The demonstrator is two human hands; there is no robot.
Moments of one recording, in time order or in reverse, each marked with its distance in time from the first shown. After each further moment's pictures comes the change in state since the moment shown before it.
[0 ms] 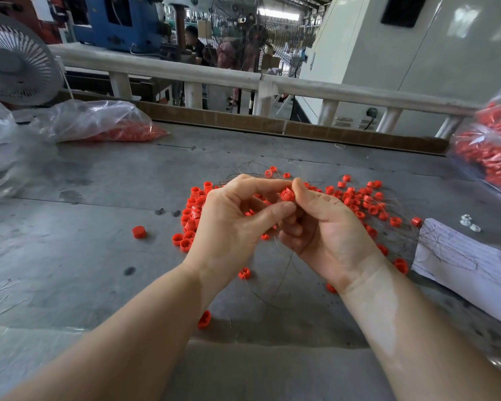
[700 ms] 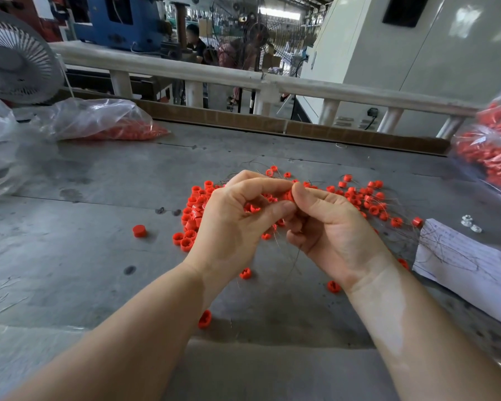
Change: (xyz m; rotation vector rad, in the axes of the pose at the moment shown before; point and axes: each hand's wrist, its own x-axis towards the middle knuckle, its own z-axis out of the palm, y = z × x) left_hand 0.001 0.000 -0.002 0.163 -0.004 0.054; right_hand 0.001 -0.001 -0.010 -0.123 0.044 0.004
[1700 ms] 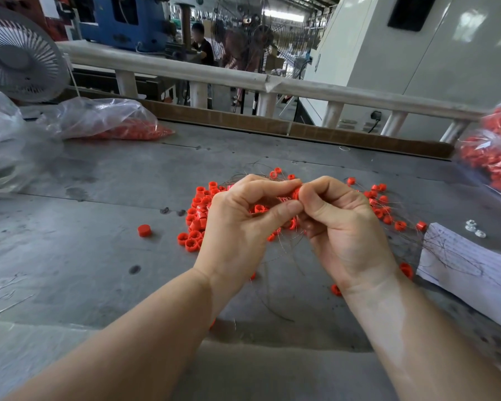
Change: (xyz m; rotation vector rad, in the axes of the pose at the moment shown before) left_hand -0.004 0.002 0.005 -0.174 0.080 0.008; right_hand -0.004 -0.002 0.015 0.046 0.043 -0.287
